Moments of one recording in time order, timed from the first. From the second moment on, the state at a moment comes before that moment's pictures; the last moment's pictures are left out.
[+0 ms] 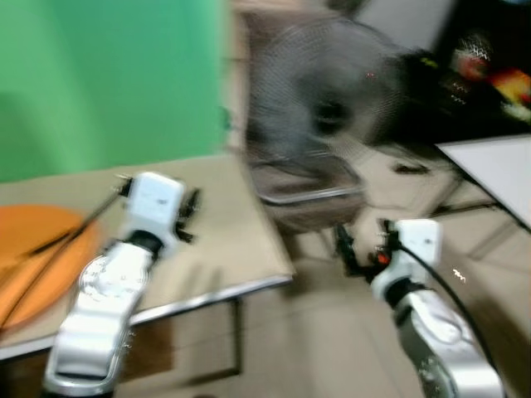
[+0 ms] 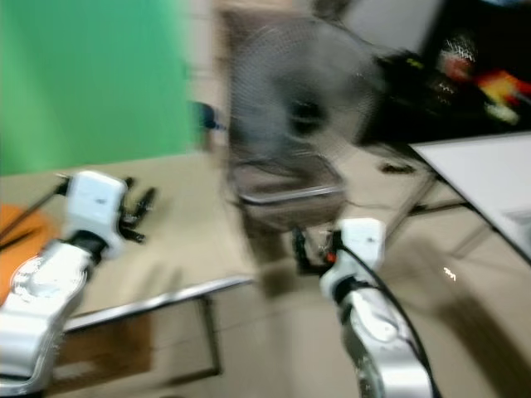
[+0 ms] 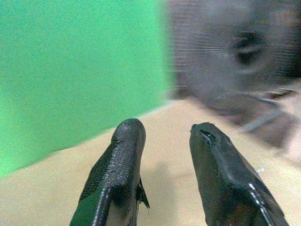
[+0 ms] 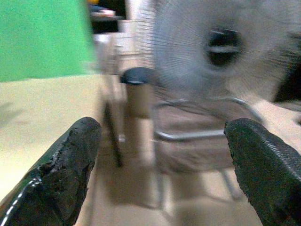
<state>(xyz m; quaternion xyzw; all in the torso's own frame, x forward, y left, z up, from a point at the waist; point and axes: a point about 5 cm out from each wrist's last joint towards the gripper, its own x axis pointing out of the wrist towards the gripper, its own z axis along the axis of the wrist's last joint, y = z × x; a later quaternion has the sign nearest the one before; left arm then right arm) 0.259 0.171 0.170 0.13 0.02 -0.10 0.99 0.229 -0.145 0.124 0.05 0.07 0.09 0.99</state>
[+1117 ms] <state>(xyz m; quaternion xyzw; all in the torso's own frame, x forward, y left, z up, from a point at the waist) 0.267 0.166 0.167 0.14 0.04 -0.13 0.98 0.233 -0.161 0.126 0.06 0.08 0.09 0.99</state>
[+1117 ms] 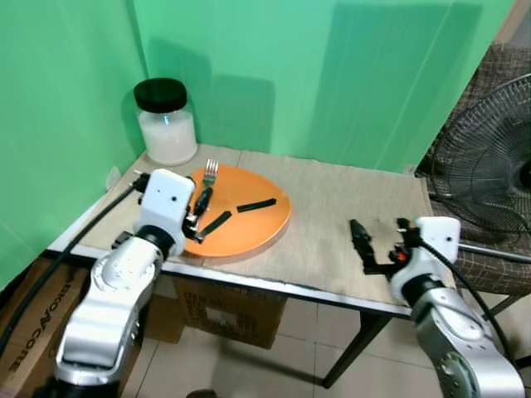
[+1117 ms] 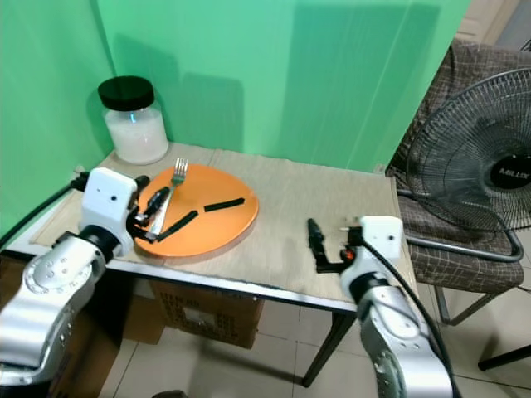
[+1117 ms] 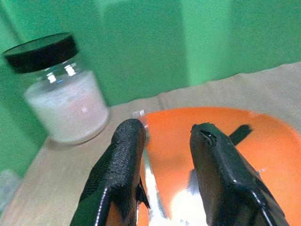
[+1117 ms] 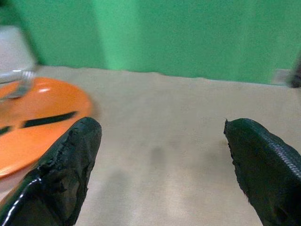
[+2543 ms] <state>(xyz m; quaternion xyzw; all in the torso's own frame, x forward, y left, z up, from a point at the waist) 0.376 0.189 0.115 0.15 0.29 -0.12 0.94 0.226 -0.144 0.127 -0.03 0.15 0.33 0.93</state>
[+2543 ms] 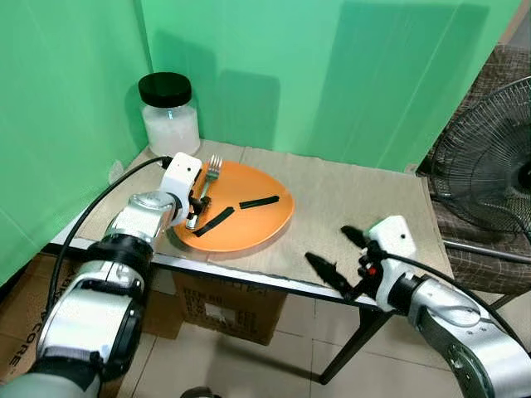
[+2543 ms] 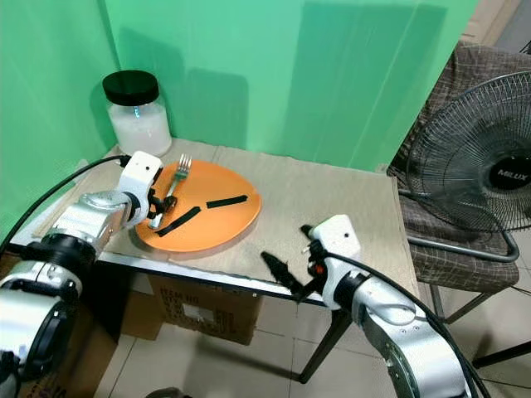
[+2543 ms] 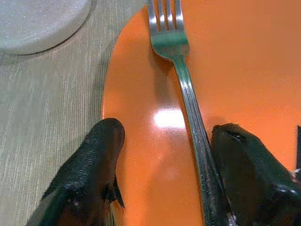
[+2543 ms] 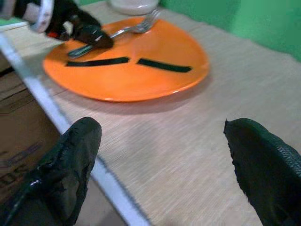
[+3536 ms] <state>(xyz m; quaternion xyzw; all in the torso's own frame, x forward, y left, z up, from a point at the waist) 0.379 0.189 0.112 0.17 0.29 -0.14 0.93 0.209 -0.137 0.125 -0.02 0.18 0.40 0.90</state>
